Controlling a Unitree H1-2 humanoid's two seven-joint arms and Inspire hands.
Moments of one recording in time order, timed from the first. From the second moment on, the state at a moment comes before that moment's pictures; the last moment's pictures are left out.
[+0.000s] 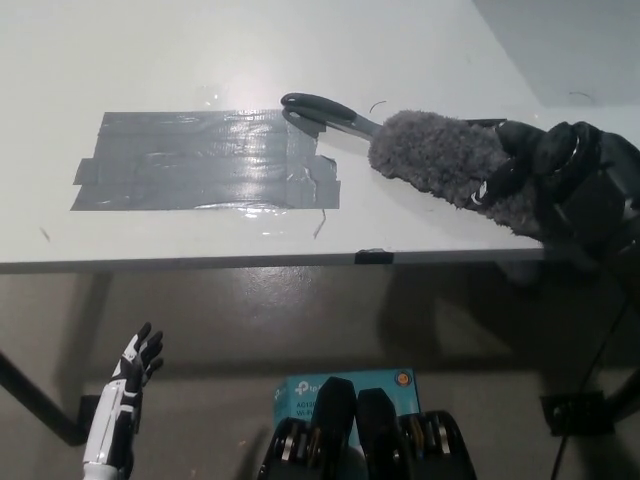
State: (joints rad) left_arm -0.01 0.15 0.04 0.28 0.04 -0.43 -0.03; right_arm -1.18 -0.27 0.49 1.21 -0.45 0.31 0.38
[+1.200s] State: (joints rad) left_arm -0.04 0.16 0.05 0.29 0.04 -0.43 -0.03; right_arm -0.77 -0.39 0.29 0.46 -0.25 0.29 0.58
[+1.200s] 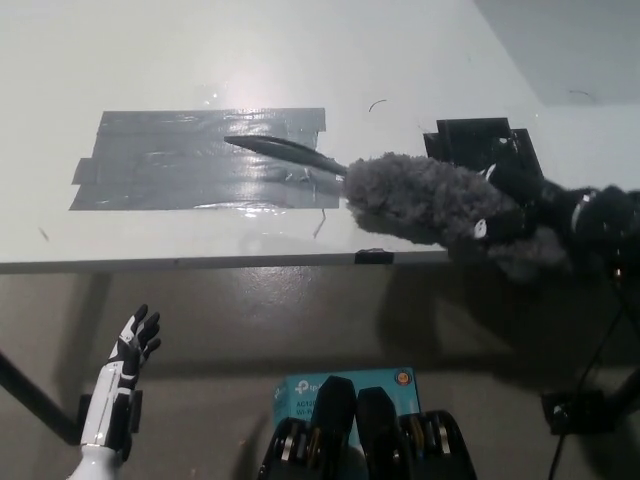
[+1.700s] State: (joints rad) left_arm -0.04 0.15 0.05 0.29 0.04 -0.43 -0.03; right_arm -0.61 -0.37 0.24 0.33 0.02 0.33 0.57
